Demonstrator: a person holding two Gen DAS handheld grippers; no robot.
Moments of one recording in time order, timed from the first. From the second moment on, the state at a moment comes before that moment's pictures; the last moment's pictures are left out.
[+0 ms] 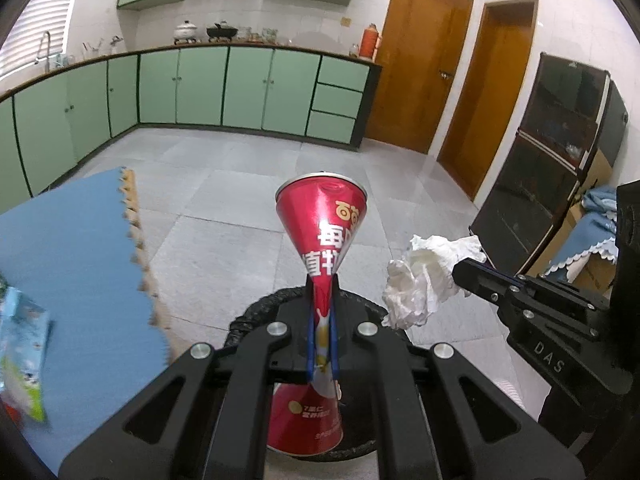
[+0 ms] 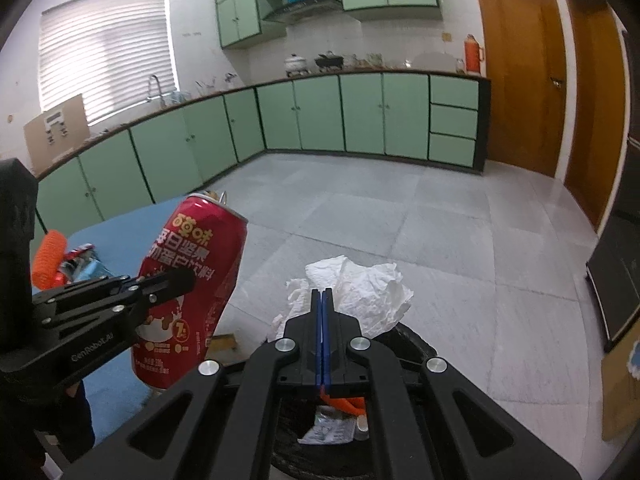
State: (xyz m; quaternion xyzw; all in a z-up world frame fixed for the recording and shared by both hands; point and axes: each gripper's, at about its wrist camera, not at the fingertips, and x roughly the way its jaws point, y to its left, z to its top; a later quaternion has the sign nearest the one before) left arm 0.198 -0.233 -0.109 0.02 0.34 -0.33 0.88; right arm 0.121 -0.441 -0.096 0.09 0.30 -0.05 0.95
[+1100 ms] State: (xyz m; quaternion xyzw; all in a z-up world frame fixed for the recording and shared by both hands) left arm 0.192 -0.209 -0.067 -0.02 0.31 -0.34 0.89; right arm 0.113 -0.442 -0.067 0.09 0.27 -0.08 0.96
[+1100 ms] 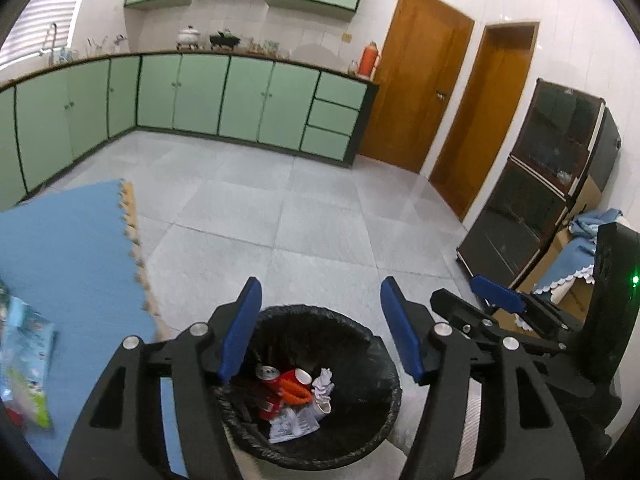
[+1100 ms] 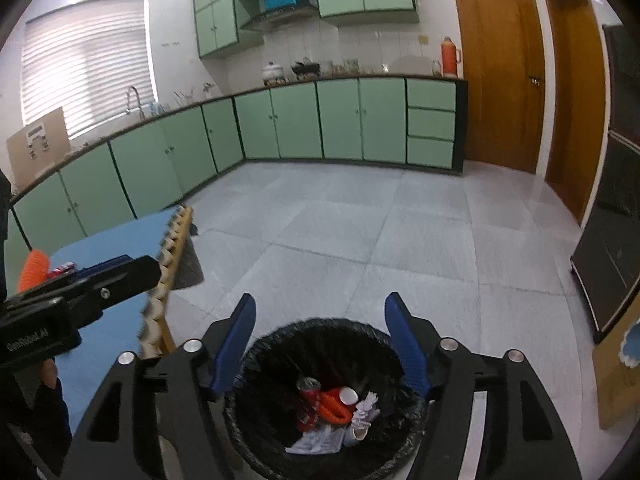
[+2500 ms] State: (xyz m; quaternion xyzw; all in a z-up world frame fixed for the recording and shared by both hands) left arm 0.155 0.124 -0.081 -0.04 0.30 0.02 0.95; right arm 0.201 -0.114 -0.116 -0.03 0.32 0.12 0.94
